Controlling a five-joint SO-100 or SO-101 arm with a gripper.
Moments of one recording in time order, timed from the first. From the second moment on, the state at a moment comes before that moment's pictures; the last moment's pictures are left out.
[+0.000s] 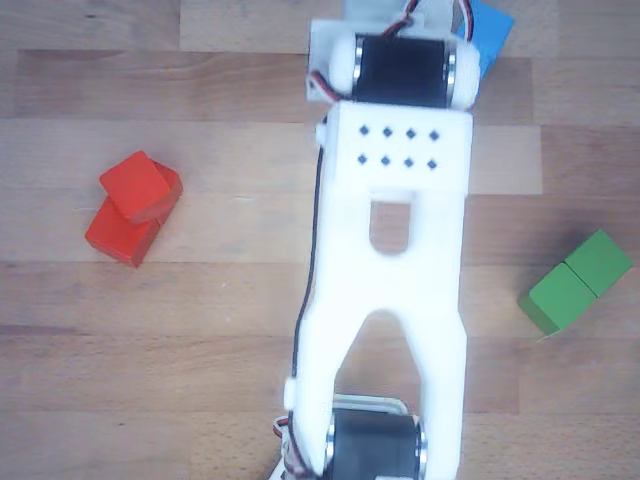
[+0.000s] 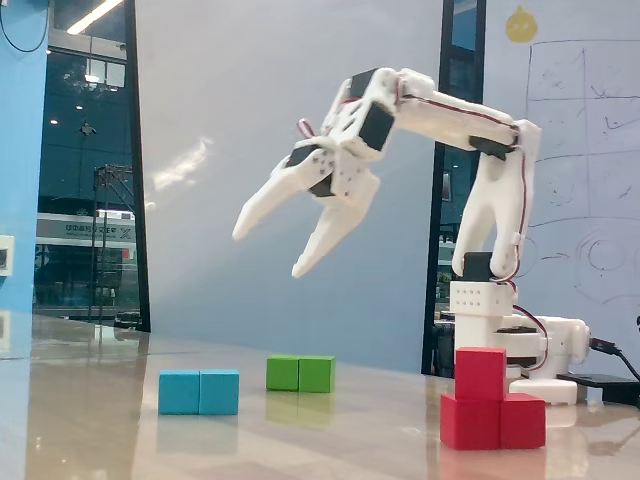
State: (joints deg) arm 1.4 108.6 102.0 68.9 -0.2
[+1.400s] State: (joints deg) arm 1.8 186.9 176.7 44.0 -0.2
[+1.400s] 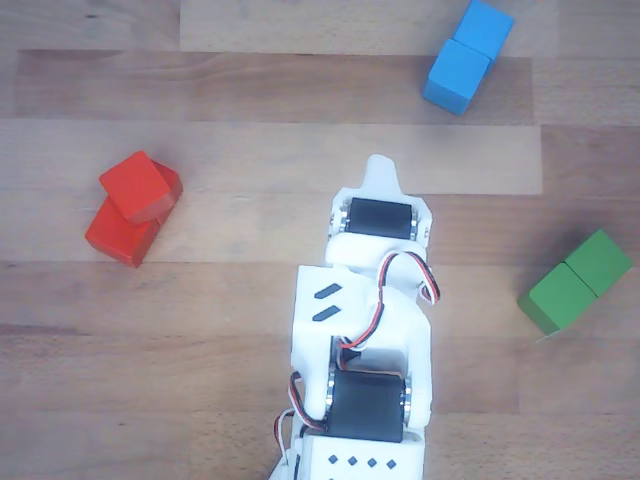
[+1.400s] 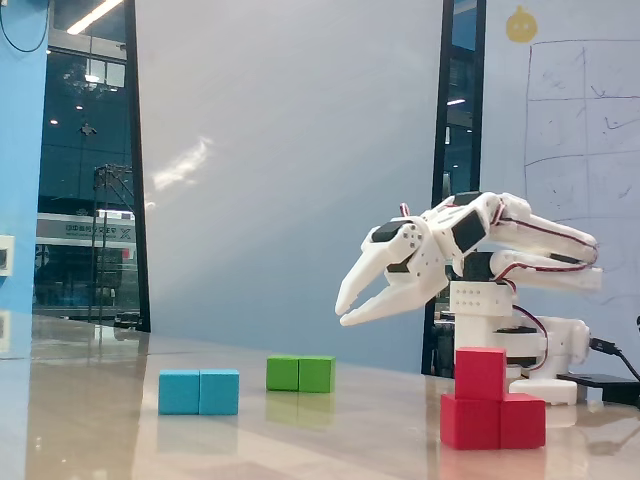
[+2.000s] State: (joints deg) arm 1.8 195.8 181.1 60.1 -0.2
